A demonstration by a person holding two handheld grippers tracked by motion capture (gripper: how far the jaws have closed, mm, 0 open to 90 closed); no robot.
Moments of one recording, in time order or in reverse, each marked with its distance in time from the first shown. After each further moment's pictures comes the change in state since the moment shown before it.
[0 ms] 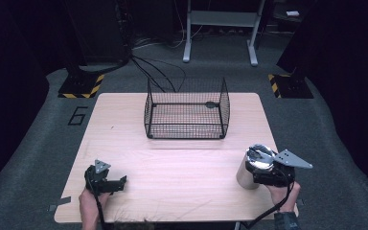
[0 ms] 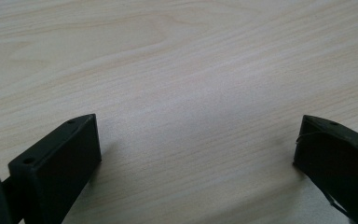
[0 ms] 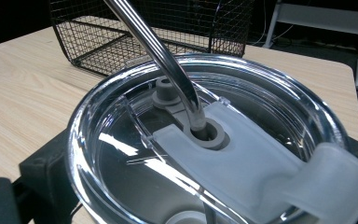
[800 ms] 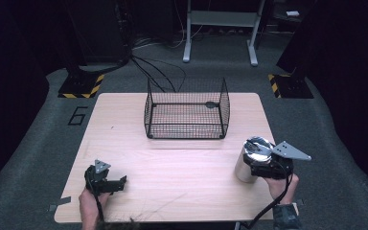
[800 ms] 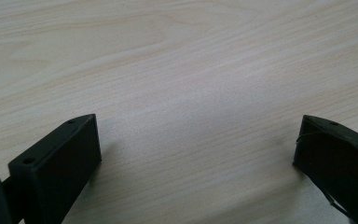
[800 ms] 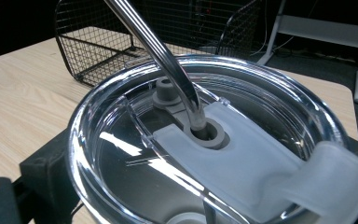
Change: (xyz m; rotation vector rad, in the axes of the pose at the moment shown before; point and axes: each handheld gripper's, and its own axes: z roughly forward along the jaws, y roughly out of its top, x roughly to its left) left arm 0.000 0.000 0.000 0.006 -0.001 0.008; right arm 0.003 0.027 0.006 -0.023 0.004 -0.025
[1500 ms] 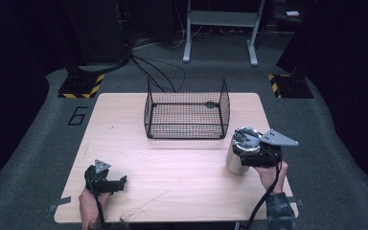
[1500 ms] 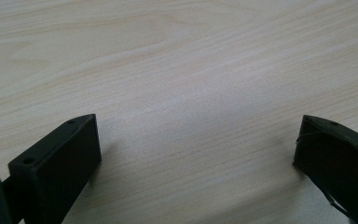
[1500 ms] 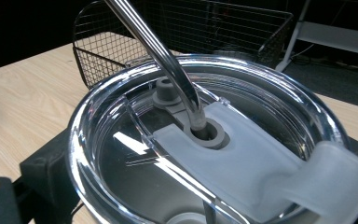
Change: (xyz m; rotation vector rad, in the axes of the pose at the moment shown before) left arm 0.000 0.000 0.000 0.000 0.000 0.001; right arm 0.011 0.031 0.029 0.002 0.064 -0.030
